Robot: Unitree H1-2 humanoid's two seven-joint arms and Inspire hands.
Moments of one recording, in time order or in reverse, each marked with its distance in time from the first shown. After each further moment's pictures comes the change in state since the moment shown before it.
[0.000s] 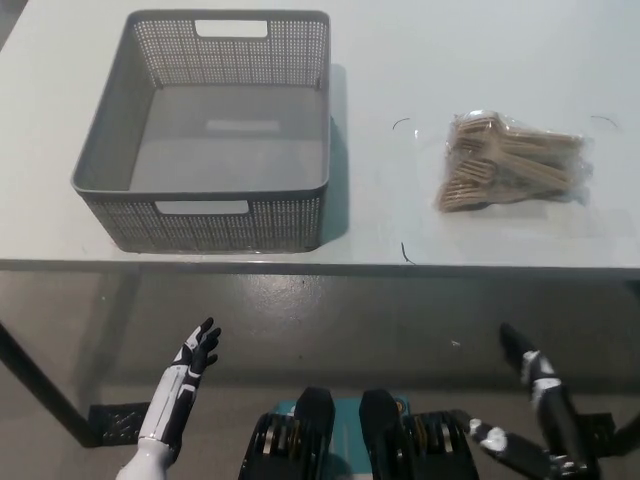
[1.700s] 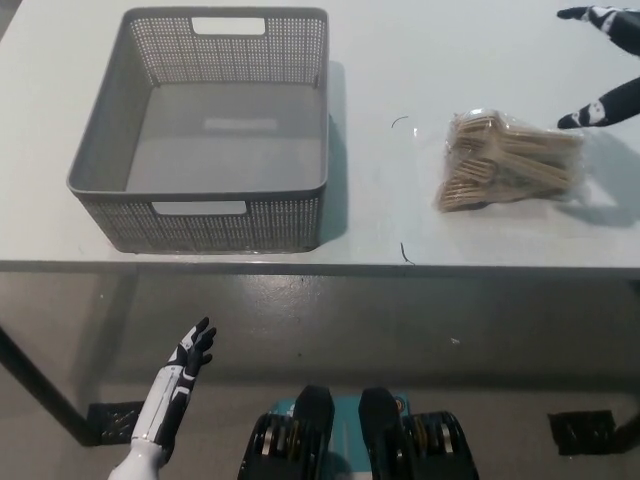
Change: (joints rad) left_arm -0.002 0.026 -0.011 0.009 -0.008 -0.020 -0.004; right_arm -1.121 -0.531 0.317 0.459 -0.375 0.374 0.522
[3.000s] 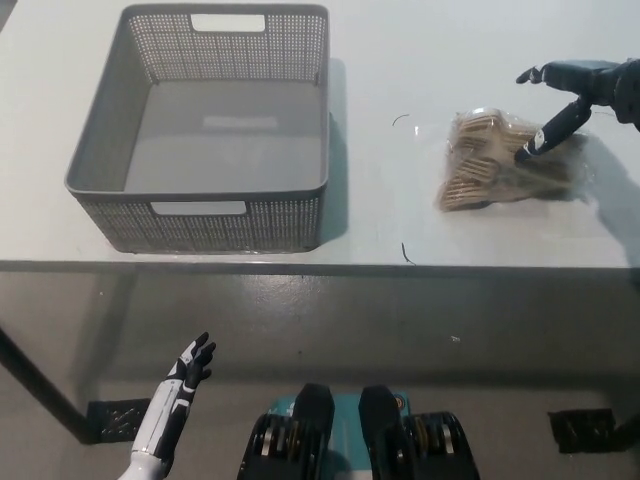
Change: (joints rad) left_arm 0.017 0.000 -0.002 0.020 0.001 0.000 0.000; right_arm -0.211 0.200 0.154 0.657 -0.132 -0.140 -0.041
